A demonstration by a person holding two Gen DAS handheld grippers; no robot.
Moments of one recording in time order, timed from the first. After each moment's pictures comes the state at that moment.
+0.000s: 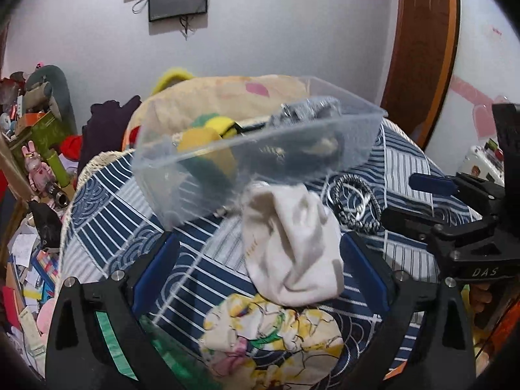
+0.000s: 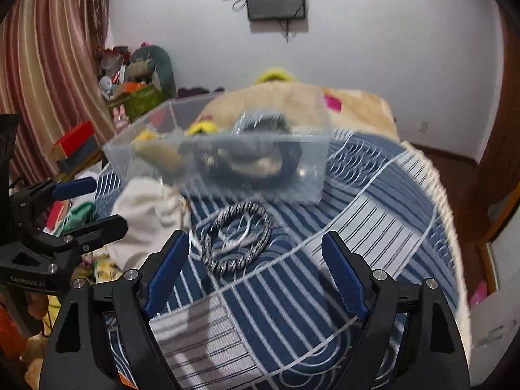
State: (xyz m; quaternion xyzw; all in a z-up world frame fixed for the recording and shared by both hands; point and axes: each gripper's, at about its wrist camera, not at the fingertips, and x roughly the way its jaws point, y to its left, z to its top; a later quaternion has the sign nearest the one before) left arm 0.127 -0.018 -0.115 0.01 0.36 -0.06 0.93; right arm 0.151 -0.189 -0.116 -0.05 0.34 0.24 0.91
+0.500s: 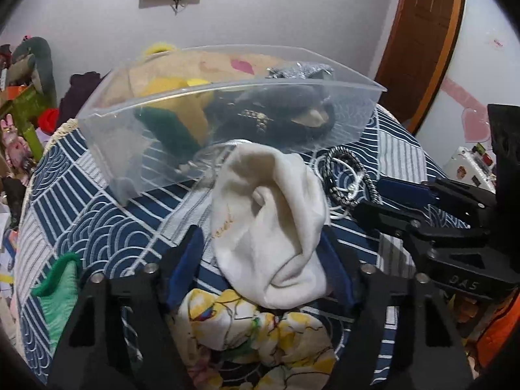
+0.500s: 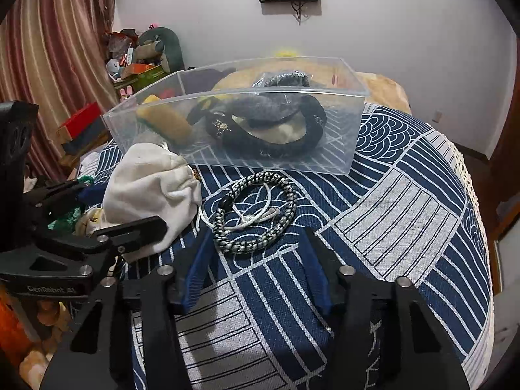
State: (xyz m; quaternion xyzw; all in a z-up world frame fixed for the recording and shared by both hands) left arm 0.145 -0.019 -0.142 -0.04 0.40 -0.10 0.91; right arm 0.151 -0.172 -0.134 -0.06 0.36 0.25 0.89
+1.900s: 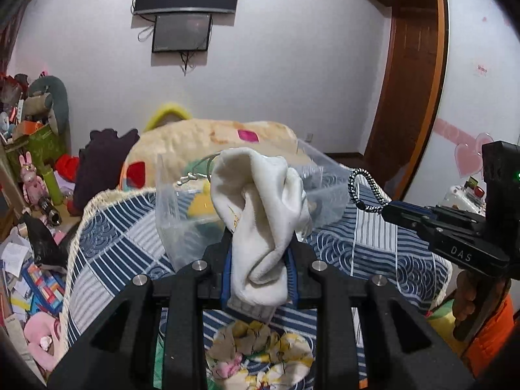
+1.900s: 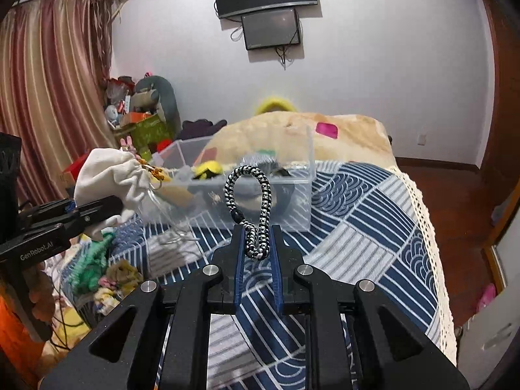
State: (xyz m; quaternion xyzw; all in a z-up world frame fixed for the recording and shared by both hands) left arm 0.111 0.003 -0.053 -0.04 0.27 -0.09 0.96; right arm 0.127 -0.208 -0.082 -0.01 0.28 0.24 0.93
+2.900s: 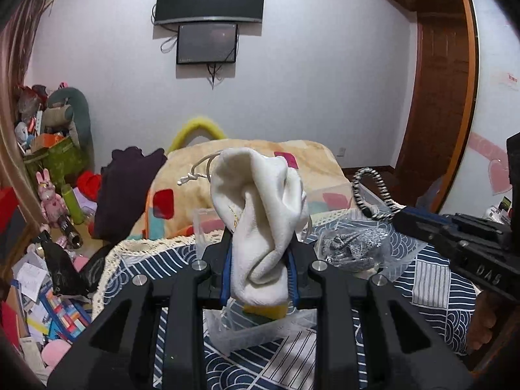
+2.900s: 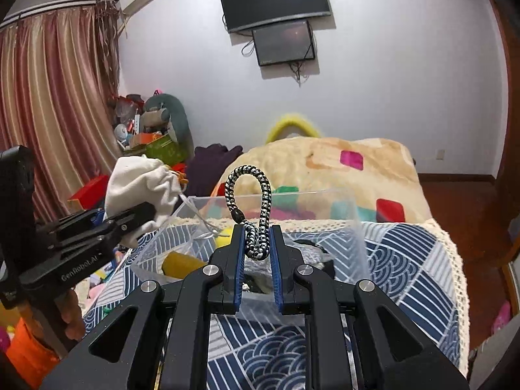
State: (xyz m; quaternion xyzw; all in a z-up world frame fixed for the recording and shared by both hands) left arm 0.194 0.036 -0.037 -0.03 0.26 -0.02 0.96; right arm 0.198 -0.150 -0.047 0.01 0.26 0.27 0.93
